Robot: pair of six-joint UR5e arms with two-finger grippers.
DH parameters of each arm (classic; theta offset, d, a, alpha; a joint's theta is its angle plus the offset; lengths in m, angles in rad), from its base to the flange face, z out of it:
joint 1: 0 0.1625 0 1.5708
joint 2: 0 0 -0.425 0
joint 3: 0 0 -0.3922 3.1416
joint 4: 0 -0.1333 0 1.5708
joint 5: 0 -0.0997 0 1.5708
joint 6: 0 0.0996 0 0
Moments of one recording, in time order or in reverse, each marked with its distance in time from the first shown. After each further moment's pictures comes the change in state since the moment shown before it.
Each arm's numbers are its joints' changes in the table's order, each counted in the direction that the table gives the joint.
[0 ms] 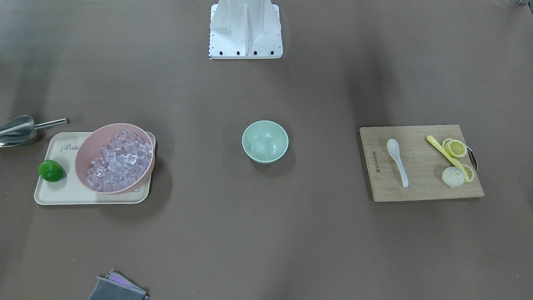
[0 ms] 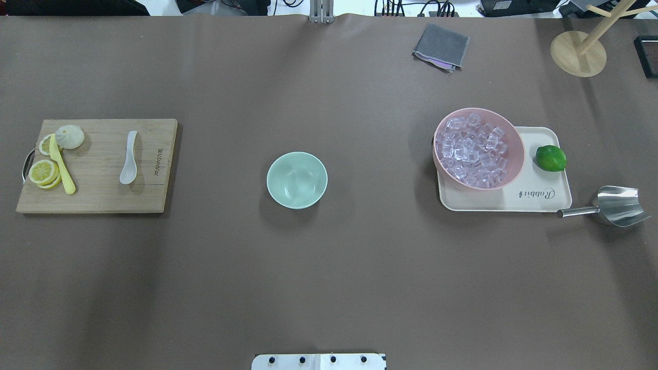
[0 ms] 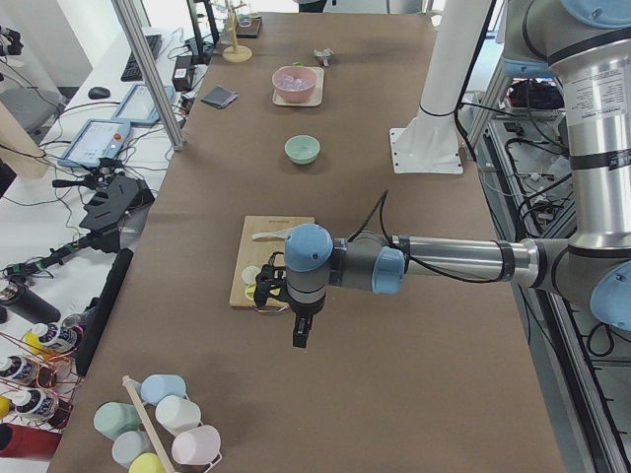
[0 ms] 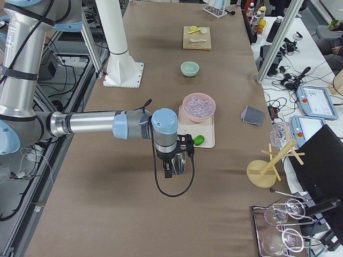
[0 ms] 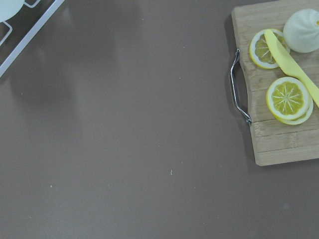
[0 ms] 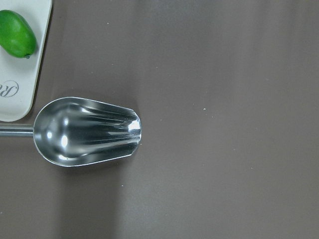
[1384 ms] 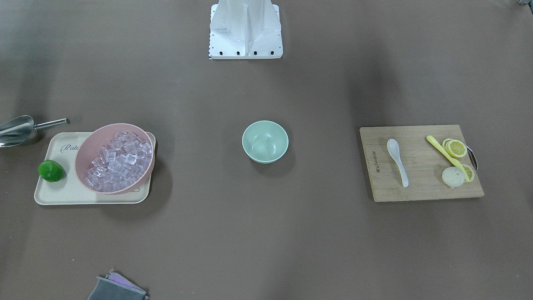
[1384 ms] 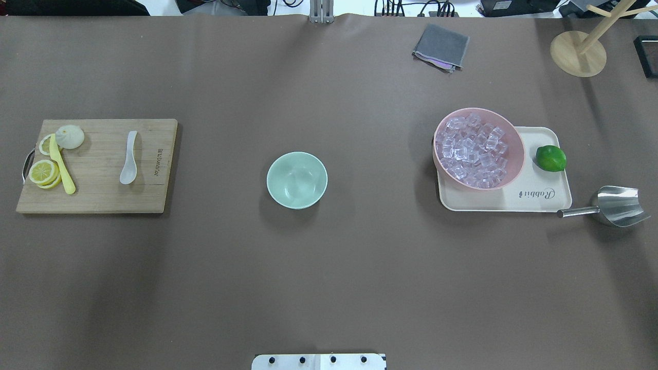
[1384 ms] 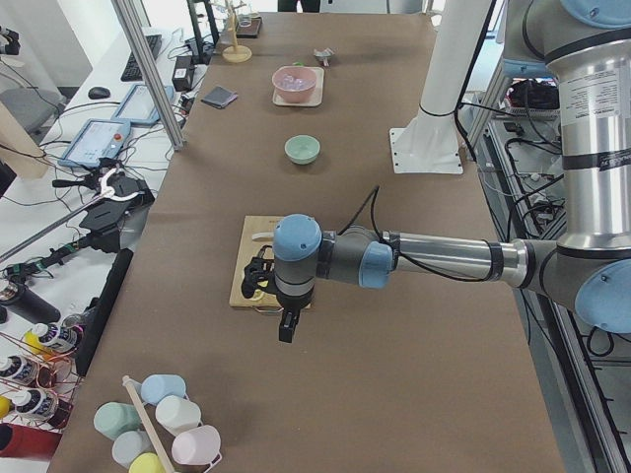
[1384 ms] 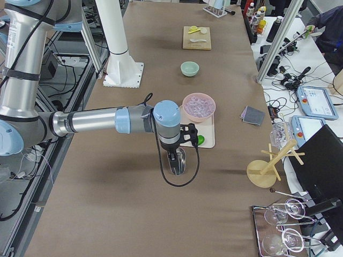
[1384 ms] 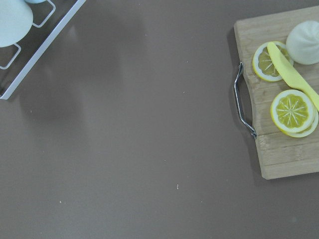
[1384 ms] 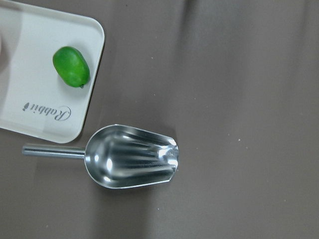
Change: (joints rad) left arm 0.002 -0.061 0.014 0.011 -0.032 -0.011; right arm 0.009 0.050 0.036 -0.003 -0.090 0.004
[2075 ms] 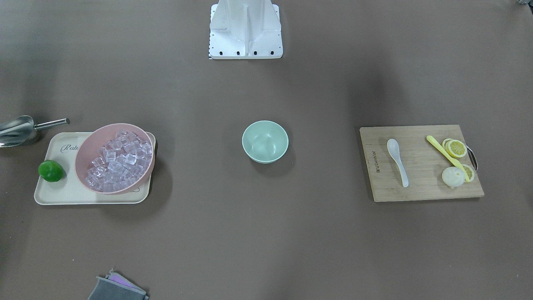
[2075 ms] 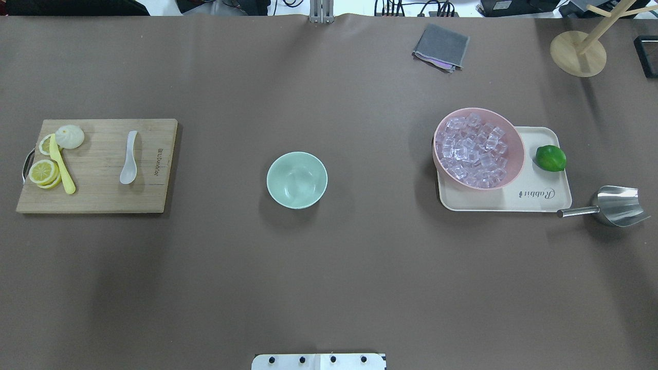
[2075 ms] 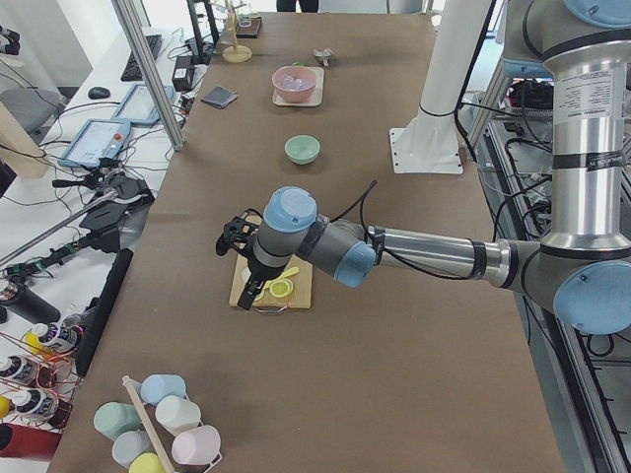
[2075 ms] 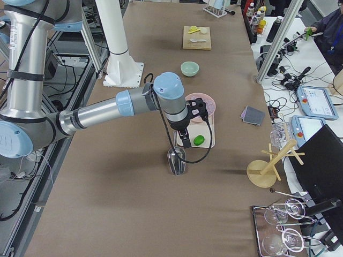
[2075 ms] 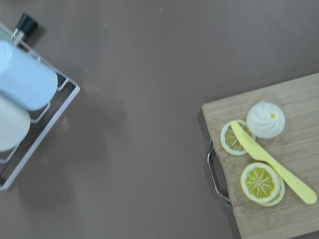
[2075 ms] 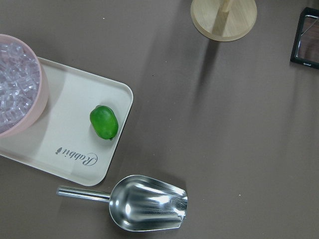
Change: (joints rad) left arm -0.007 -0.066 0.046 0.383 -0.006 -0.095; right arm 0.053 0.053 0.098 0.001 -0.002 0.011
